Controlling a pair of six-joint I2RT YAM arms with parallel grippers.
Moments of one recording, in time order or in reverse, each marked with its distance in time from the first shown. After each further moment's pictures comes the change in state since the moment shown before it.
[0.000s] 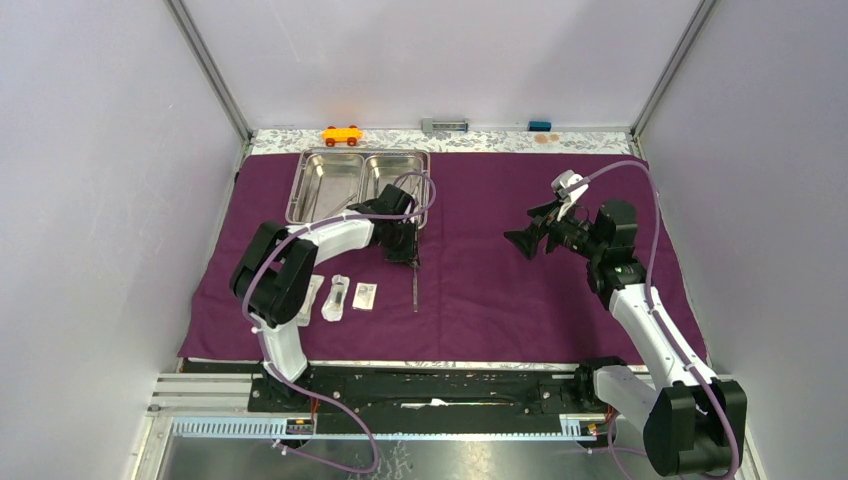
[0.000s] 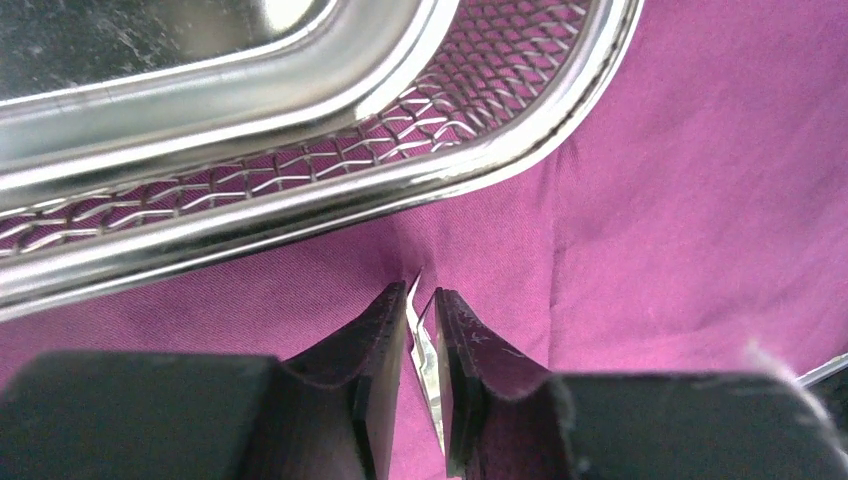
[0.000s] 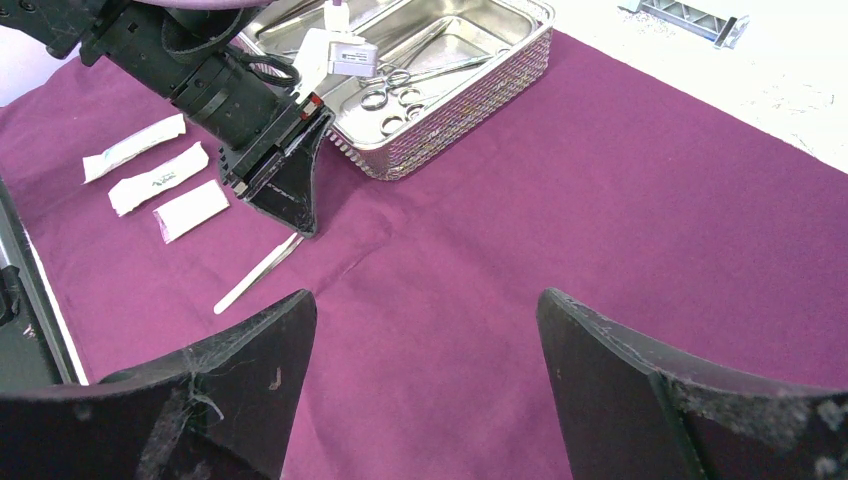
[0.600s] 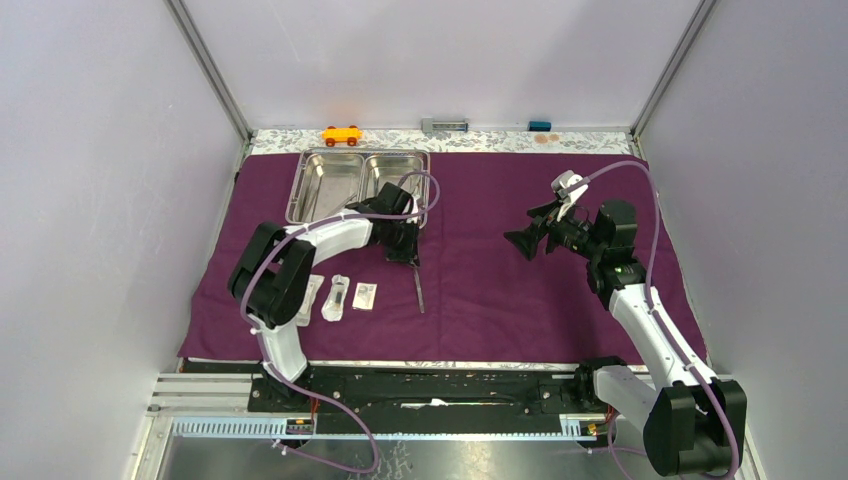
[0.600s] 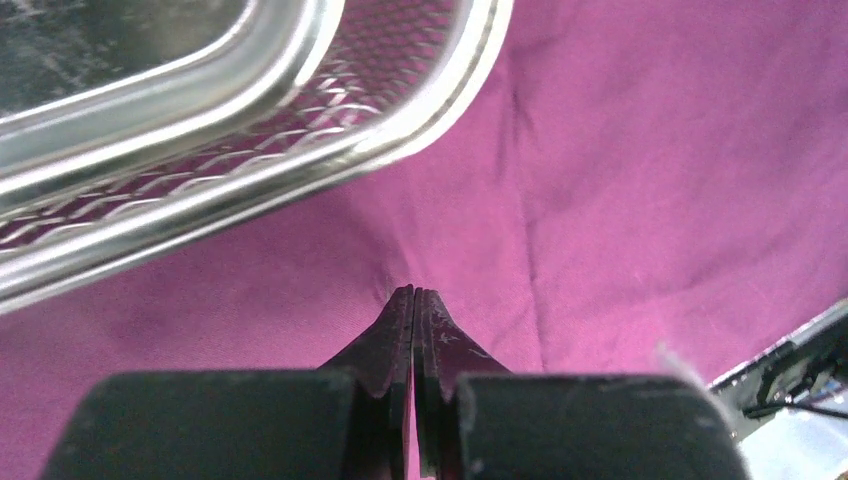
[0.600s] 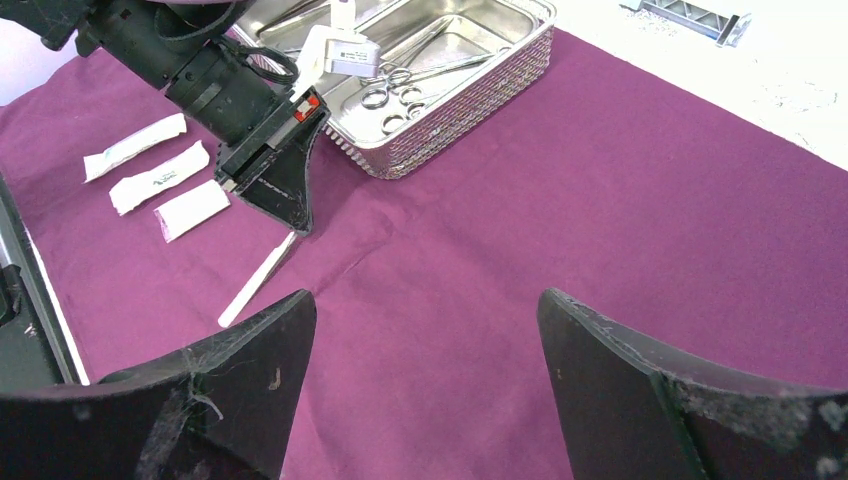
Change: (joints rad) left arm 0.000 -0.003 0.004 0.001 0.056 0.075; right arm 0.000 0.000 -0.002 0.000 -0.001 0.000
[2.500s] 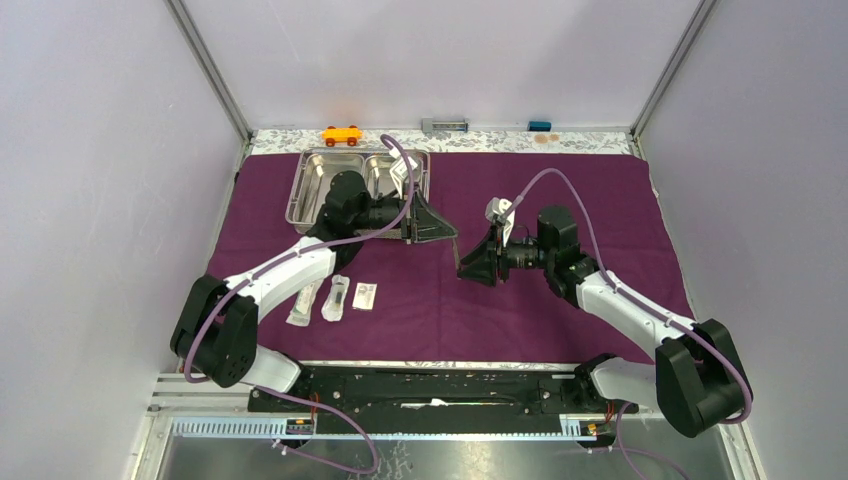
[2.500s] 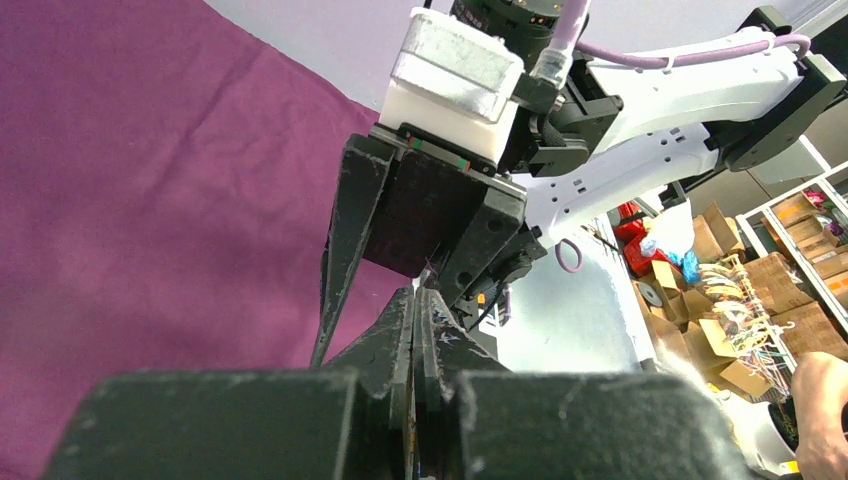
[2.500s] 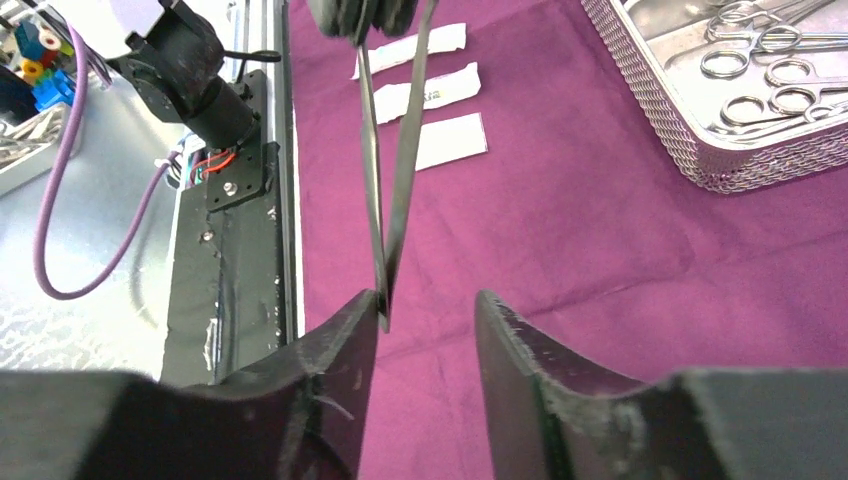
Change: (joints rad) left arm 0.007 -0.398 -0.238 0.982 0.740 -0.257; right arm 0.356 0.203 -0.014 0.116 -0.196 0.053
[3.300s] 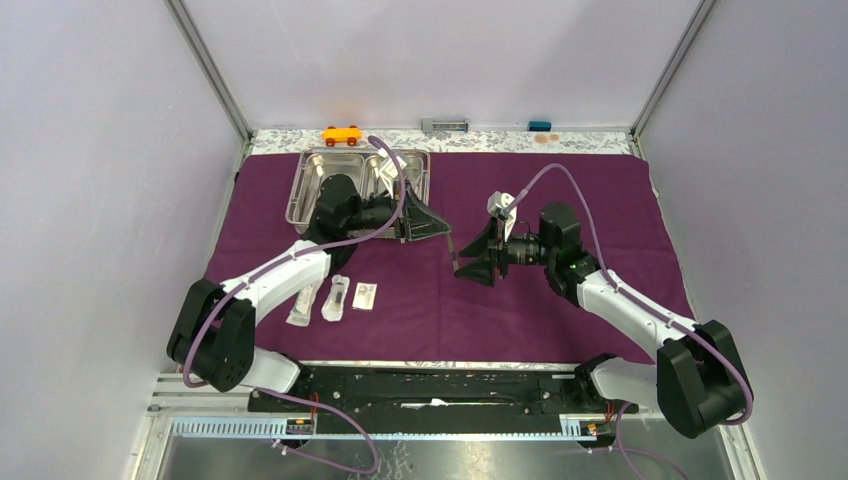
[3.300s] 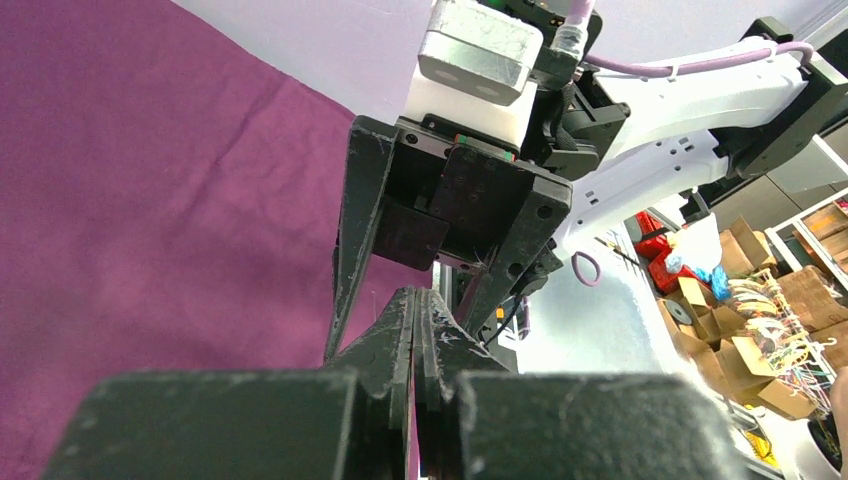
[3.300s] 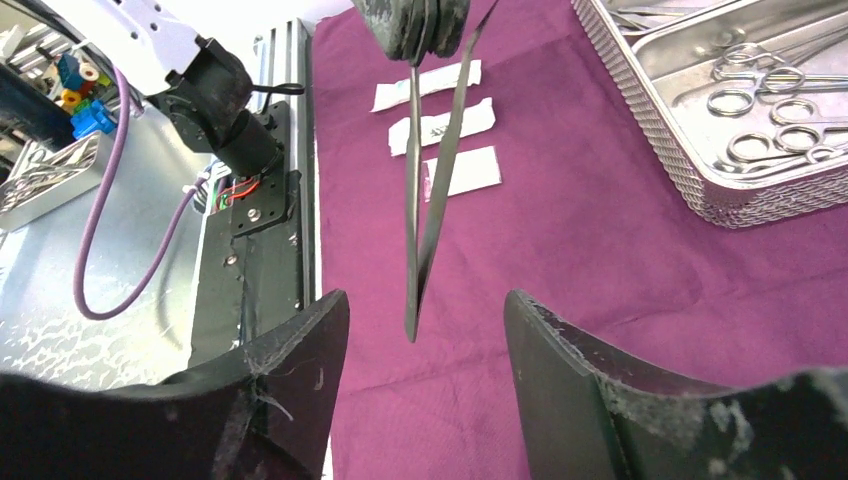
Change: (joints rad) left arm 0.035 -0.025 -0.047 0.082 -0.013 -0.002; right arm 0.001 -0.004 0.019 0.064 -0.018 0.090
